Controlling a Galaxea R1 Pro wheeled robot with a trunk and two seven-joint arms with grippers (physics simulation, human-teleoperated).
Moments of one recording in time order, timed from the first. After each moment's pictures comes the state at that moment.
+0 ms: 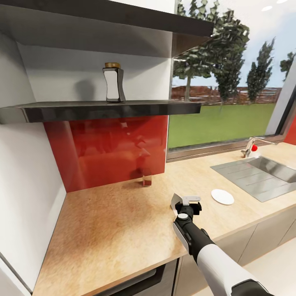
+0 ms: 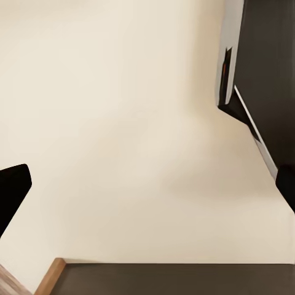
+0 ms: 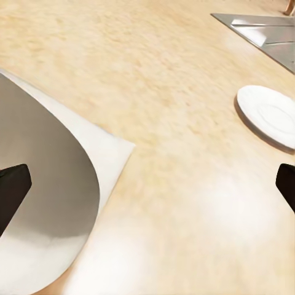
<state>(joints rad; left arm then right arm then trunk) 0.02 0.11 0.01 0.05 -0.03 0.02 0.14 -0.74 0.15 0.21 -0.53 0.00 0.14 -0.61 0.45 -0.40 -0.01</state>
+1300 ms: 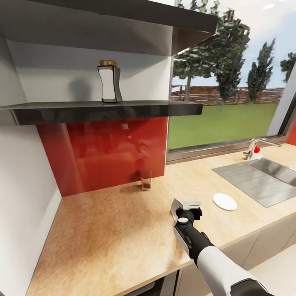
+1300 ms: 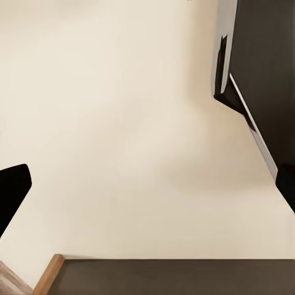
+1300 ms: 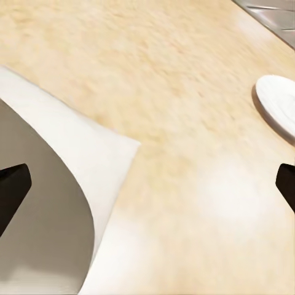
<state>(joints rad) 0.03 0.10 0.01 0.05 -0.03 0.04 0.14 -0.74 0.15 0.21 -0.46 0.00 0.14 -0.61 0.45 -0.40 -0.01</state>
